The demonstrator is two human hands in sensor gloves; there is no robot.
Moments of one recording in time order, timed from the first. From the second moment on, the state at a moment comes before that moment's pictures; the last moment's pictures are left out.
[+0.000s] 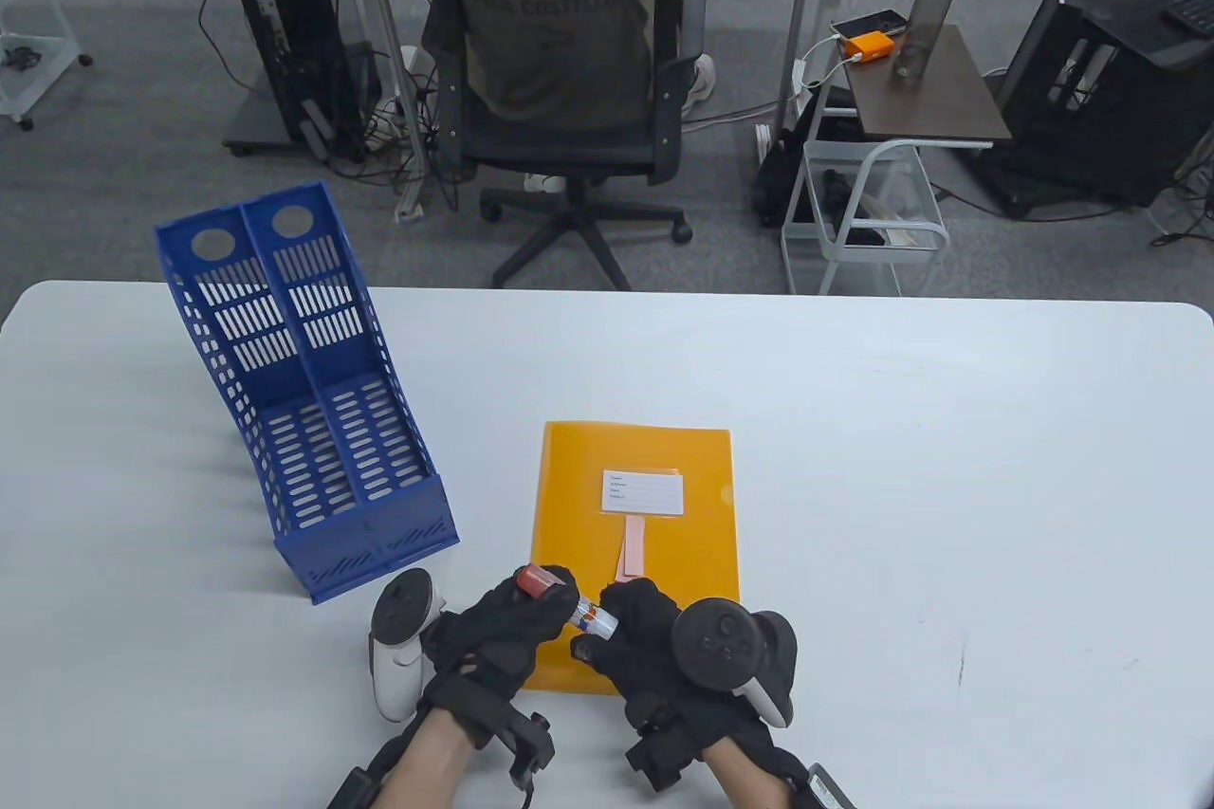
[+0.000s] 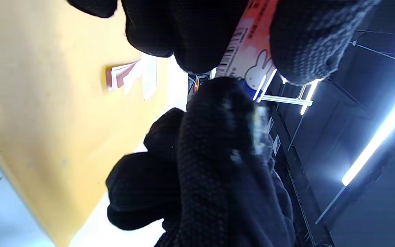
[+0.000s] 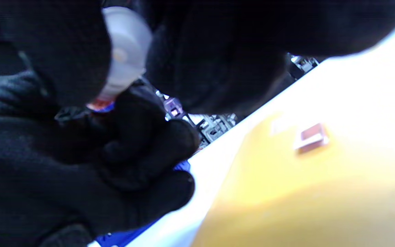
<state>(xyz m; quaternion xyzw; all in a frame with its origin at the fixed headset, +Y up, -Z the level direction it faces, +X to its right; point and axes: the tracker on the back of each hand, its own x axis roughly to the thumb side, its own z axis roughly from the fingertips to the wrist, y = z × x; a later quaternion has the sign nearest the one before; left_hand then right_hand) -0.150 -0.781 -0.308 -0.15 -0.08 0.73 0.66 0.077 -0.727 -0.292 0.18 -0.06 0.91 0.36</state>
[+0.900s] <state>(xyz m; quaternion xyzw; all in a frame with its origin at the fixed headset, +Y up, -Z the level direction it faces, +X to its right) -0.148 -0.780 -0.308 -0.16 -0.09 0.74 0.65 0.087 -0.734 -0.299 0.18 -0.01 0.87 0.47</state>
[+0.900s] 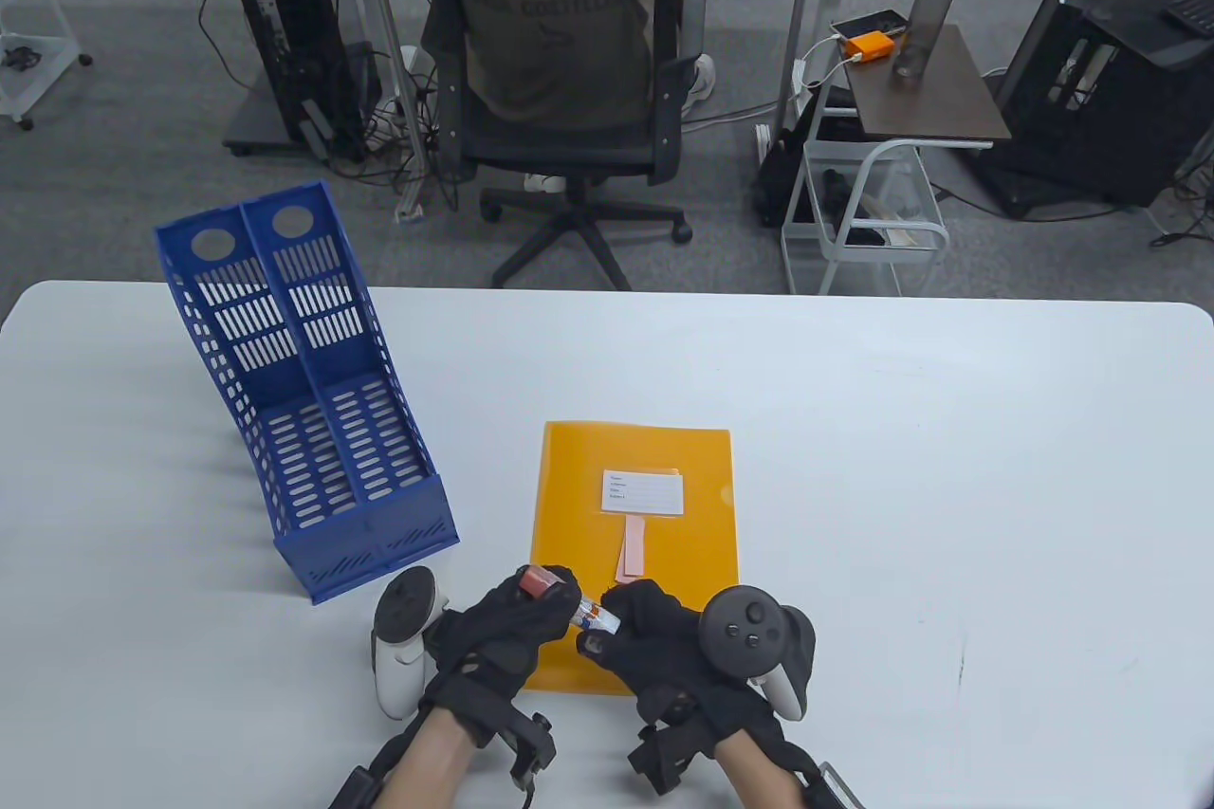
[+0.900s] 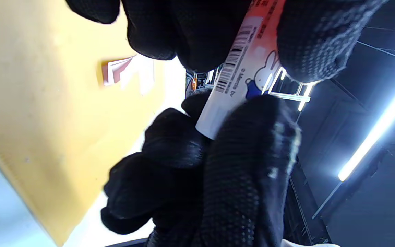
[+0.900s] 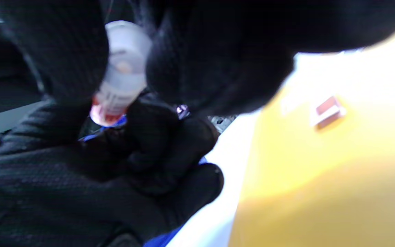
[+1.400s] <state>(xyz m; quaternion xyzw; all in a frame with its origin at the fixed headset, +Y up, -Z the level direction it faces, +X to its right) -0.155 -0.781 -0.307 -0.16 -0.08 0.74 0.65 0.079 -0.742 -0.299 0.20 0.07 0.86 0.47</state>
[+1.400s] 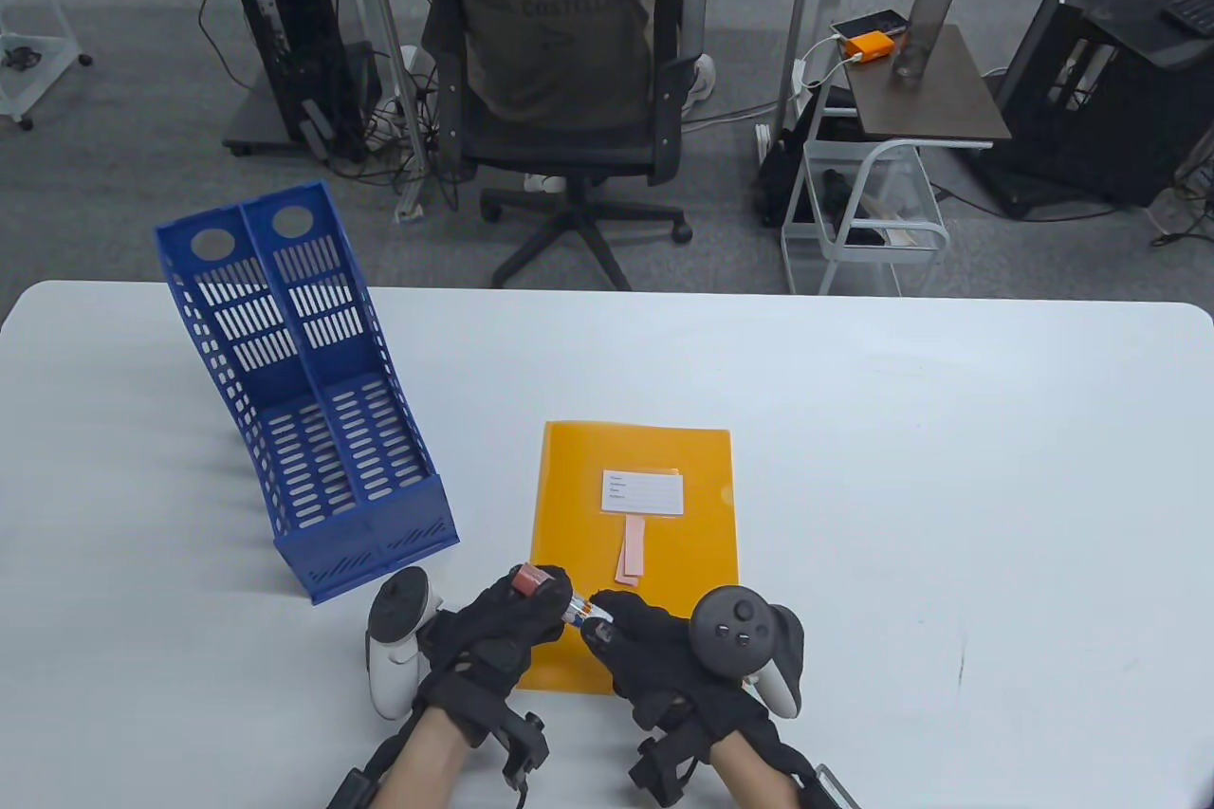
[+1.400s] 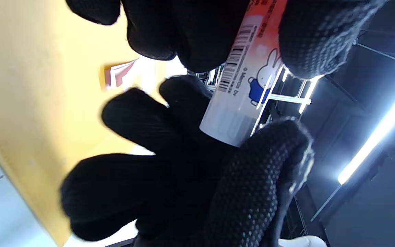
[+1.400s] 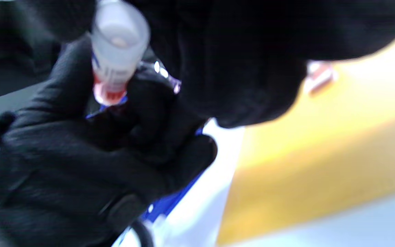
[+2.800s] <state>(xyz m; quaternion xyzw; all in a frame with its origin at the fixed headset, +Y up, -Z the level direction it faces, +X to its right) -0.151 -0.784 -0.306 -0.17 -0.09 0.72 0.66 0.081 -0.728 -0.291 0.19 -0.07 0.89 0.40</state>
